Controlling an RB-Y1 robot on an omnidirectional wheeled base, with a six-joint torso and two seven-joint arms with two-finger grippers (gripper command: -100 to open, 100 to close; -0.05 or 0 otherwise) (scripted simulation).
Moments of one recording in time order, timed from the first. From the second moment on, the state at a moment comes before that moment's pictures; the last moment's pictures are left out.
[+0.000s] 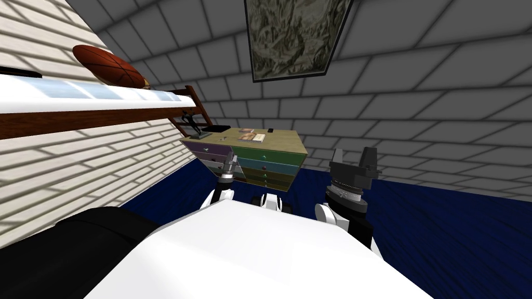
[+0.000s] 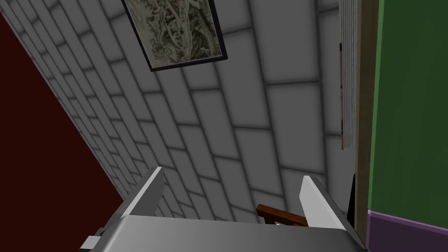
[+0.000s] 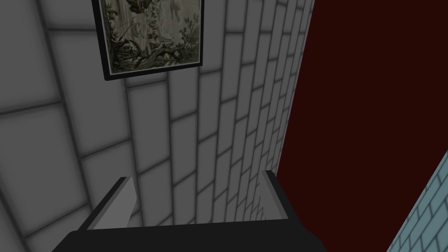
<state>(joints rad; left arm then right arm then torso) 0.46 0.16 0.06 -1.89 0.05 -0.66 -0.07 0.52 -0.03 0.05 -2.32 -0.04 -0.64 0.03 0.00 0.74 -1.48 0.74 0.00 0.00</state>
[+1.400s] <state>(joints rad) 0.39 0.17 0.05 -1.60 0.03 -0.69 -0.08 0.52 -0.03 0.05 -2.32 -0.04 -0.64 0.03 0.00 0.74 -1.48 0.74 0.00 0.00</state>
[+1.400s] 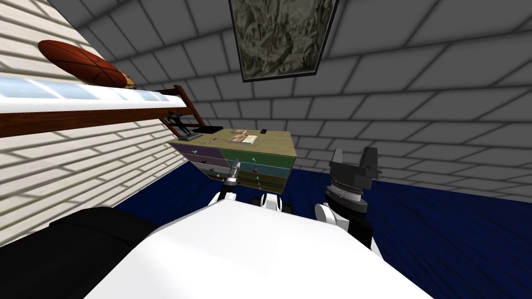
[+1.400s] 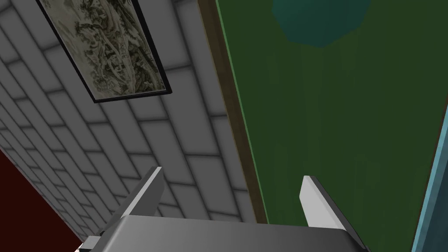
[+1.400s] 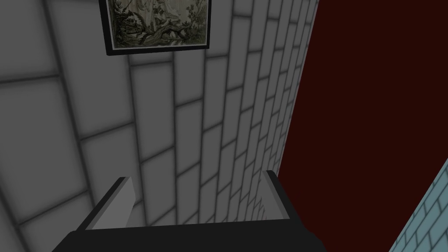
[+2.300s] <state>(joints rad) 0.34 0.05 0.04 -1.41 0.02 -0.71 -0.08 0.52 -0.03 0.05 -2.32 -0.04 -0.64 0.03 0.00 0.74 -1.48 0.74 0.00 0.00</state>
